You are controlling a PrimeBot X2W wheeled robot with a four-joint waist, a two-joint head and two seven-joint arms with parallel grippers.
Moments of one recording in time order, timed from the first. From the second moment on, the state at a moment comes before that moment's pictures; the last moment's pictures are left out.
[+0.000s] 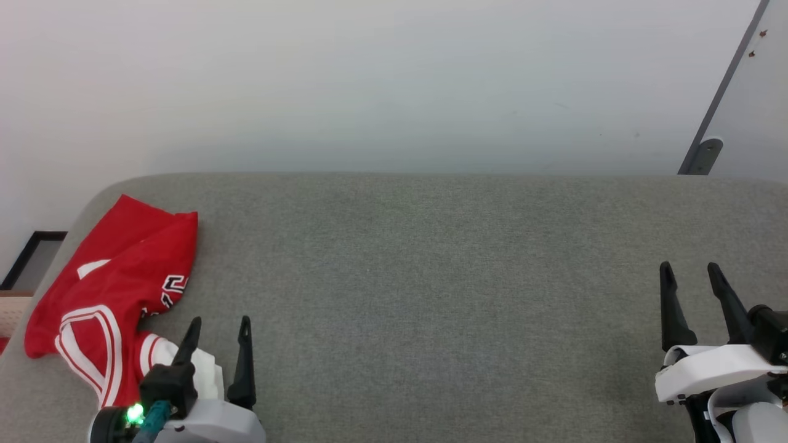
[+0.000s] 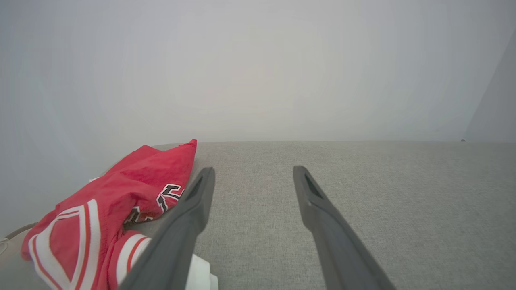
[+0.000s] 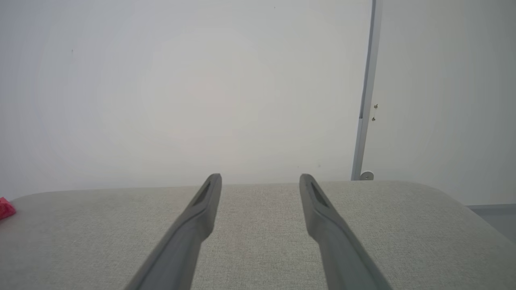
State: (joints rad) left arm -0.08 0.11 0.04 0.31 -0.09 -0.05 -0.26; right arm -0.22 -0.13 -0.08 0.36 0.20 0.13 -0.26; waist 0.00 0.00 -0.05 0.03
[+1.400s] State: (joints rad) left arm 0.04 0.05 0.19 0.16 -0.14 0.04 -0.26; right arm -0.39 -0.11 0.30 0.46 0.34 0.13 -0.26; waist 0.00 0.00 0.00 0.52
